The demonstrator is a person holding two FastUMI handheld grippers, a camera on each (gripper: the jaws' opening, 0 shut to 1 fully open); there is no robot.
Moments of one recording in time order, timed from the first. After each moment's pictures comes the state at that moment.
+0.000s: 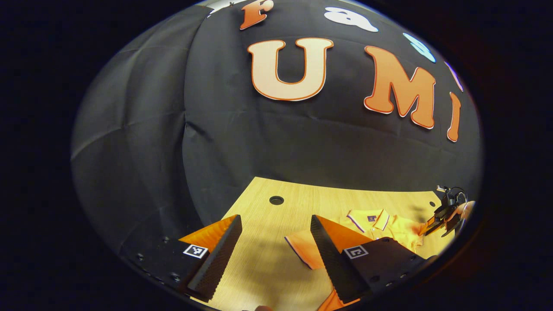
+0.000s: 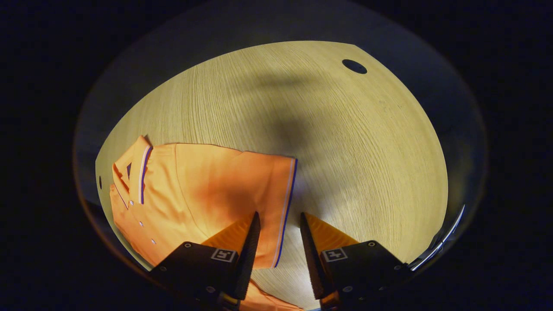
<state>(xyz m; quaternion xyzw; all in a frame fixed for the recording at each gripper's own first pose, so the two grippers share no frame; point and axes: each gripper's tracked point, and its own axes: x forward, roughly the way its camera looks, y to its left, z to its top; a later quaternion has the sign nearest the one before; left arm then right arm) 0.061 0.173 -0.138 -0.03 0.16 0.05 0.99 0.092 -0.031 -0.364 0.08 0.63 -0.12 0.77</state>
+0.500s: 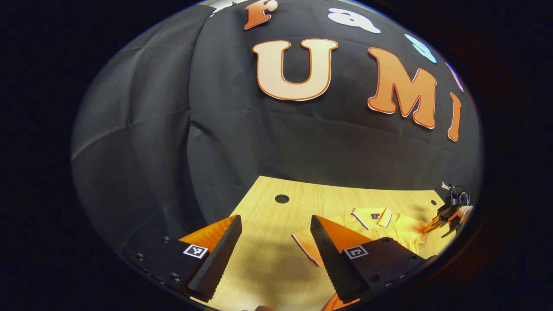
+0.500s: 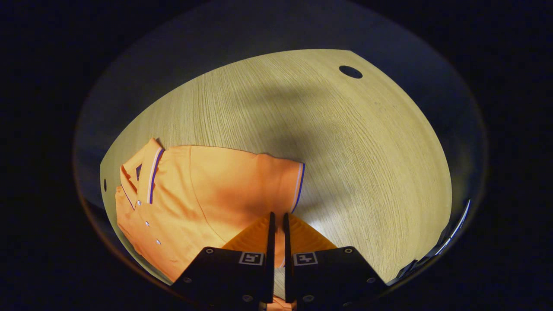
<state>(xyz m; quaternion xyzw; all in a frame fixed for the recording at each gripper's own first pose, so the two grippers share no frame) 0.051 0.195 -0.135 -0.02 0.16 0.06 0.99 0.094 -0.013 -0.350 0.09 0.58 -0.12 0.80</state>
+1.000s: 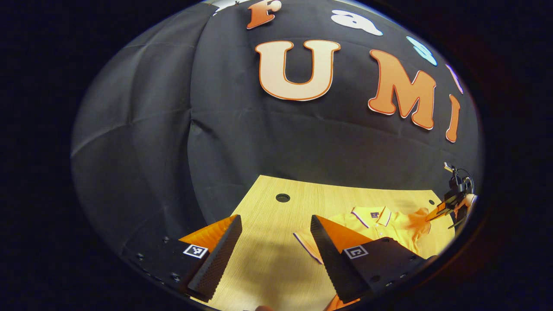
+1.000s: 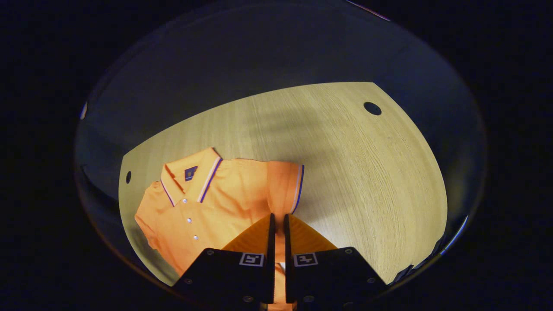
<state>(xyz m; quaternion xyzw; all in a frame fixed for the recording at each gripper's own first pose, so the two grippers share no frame) 0.046 0.206 -0.138 -0.03 0.15 0.05 0.99 0.109 0.054 -0.277 0.06 0.52 -0.04 0.85</state>
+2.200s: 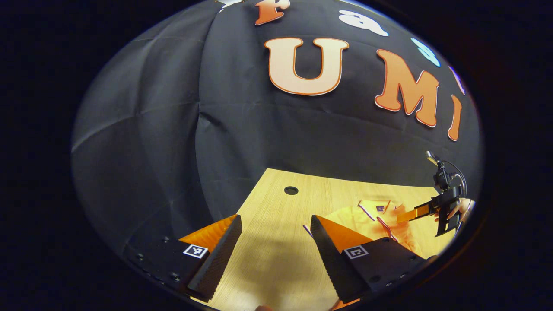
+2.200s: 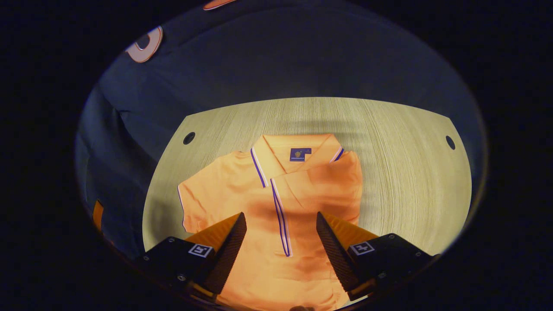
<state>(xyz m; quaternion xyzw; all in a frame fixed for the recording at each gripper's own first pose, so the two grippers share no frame) 0.033 0.233 -0.157 -0.03 0.17 0.05 0.98 0.096 0.214 -0.274 0.02 0.48 0.14 0.87</state>
